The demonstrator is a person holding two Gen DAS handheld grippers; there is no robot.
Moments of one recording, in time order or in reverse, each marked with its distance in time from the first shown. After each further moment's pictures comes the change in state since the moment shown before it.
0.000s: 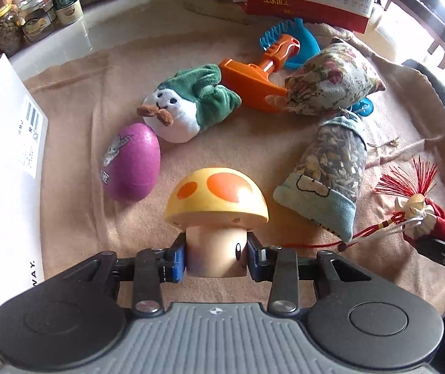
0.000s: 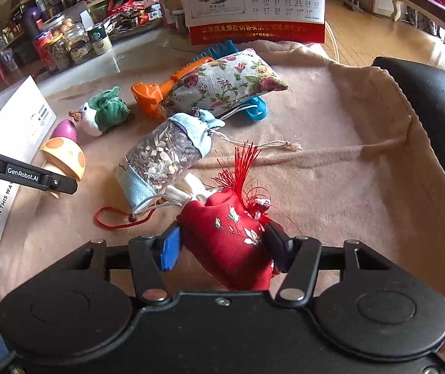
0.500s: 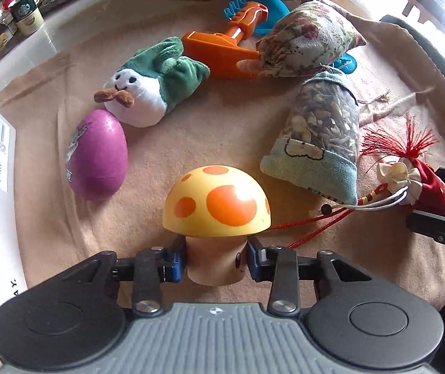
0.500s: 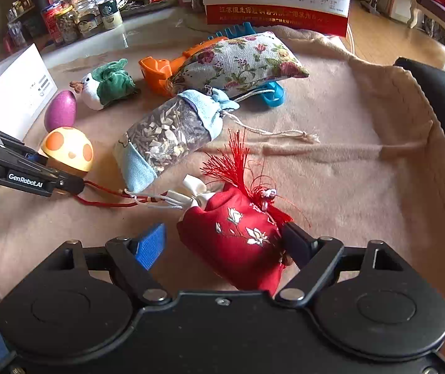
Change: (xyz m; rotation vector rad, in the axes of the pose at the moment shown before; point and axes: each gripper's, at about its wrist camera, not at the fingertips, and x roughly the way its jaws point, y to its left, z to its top) left arm 0.032 -0.009 -0.012 0.137 0.049 -0.033; right arm 0.026 0.010 -0.003 -0.103 0.041 -0.018
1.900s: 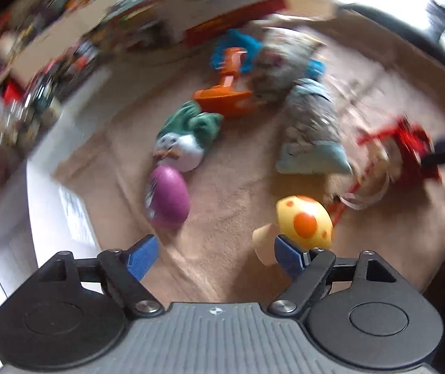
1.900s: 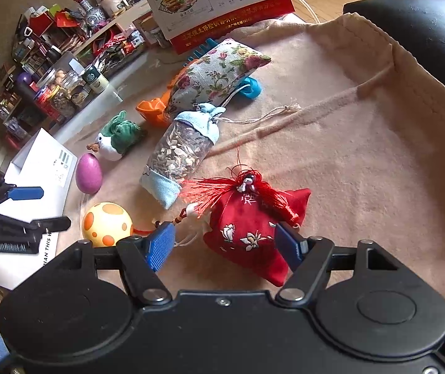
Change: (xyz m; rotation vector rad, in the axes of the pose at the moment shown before) left arm -0.080 -0.021 -0.038 0.551 -0.177 0.158; right arm -0.034 -0.027 -0.029 0.394 -0.060 0.175
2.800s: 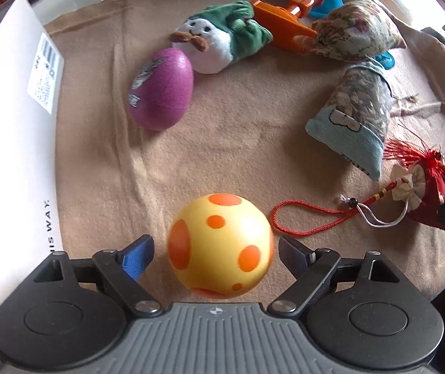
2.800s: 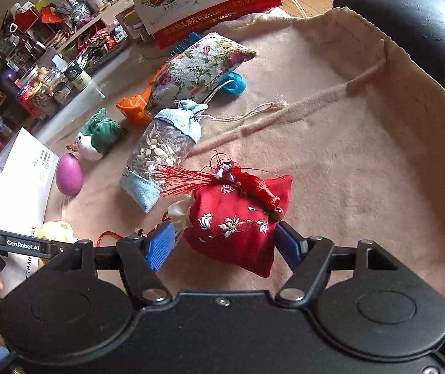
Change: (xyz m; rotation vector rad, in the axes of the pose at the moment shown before) left arm 0.068 0.037 -0.012 -0.680 0.331 -0.168; right arm 0.013 -0.004 0.005 0.010 0.019 -0.062
